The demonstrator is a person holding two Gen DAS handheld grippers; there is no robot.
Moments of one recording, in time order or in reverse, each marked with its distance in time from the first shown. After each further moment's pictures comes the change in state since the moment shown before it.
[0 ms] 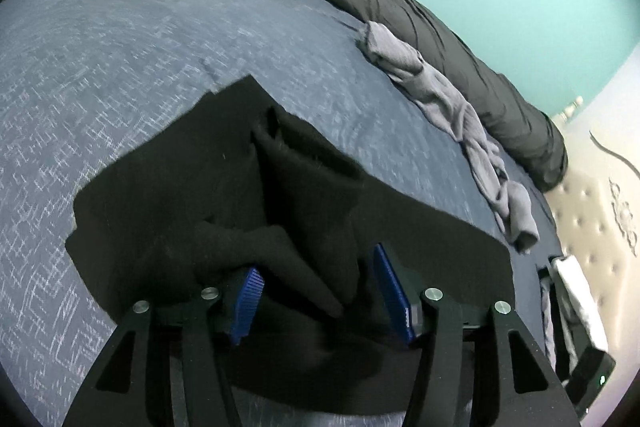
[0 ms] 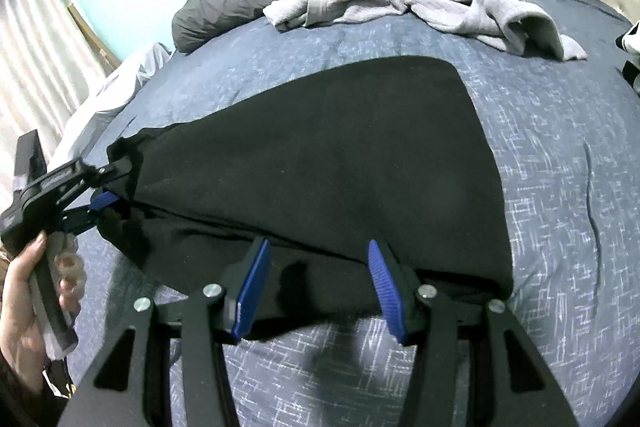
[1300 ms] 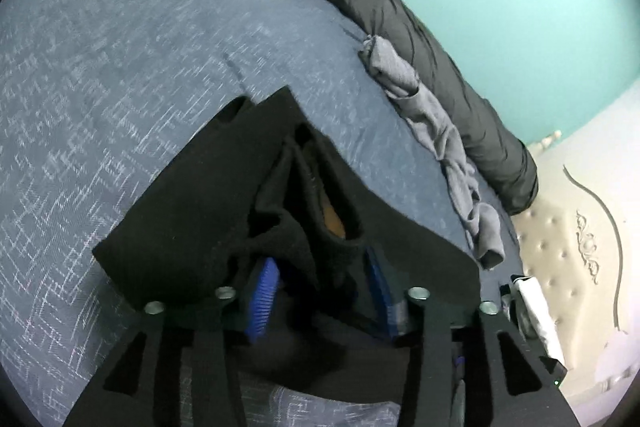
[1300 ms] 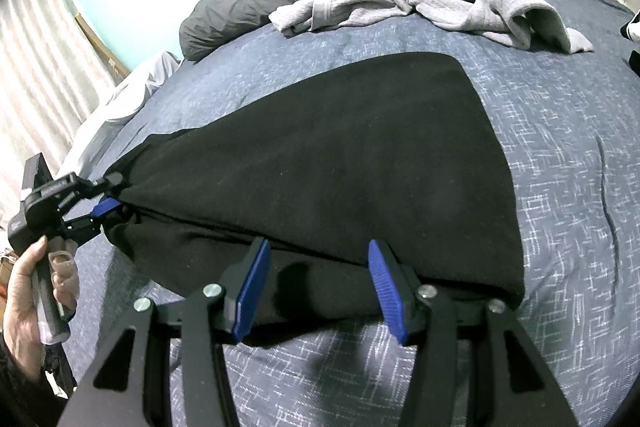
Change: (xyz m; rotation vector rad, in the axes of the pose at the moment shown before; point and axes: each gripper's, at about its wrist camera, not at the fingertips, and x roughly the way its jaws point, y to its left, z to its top) left arm -0.015 0.042 0.010 -0.111 0.012 -0.143; right arm 0.007 -0.008 -0.004 0.020 -0.012 0.050
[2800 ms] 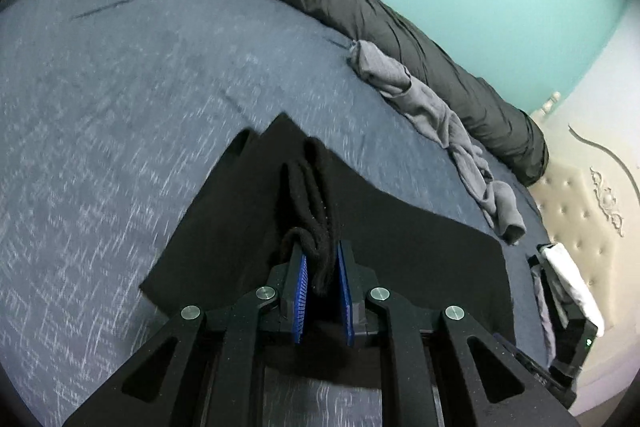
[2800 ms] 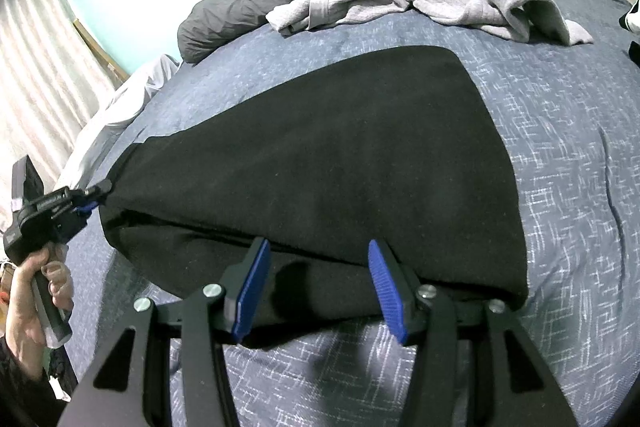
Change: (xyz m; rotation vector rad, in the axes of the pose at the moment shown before) left arm -0.020 -0.002 -0.002 0.178 -0.019 0.063; right arm 0.004 -0.001 -0.002 0.022 0.000 0.003
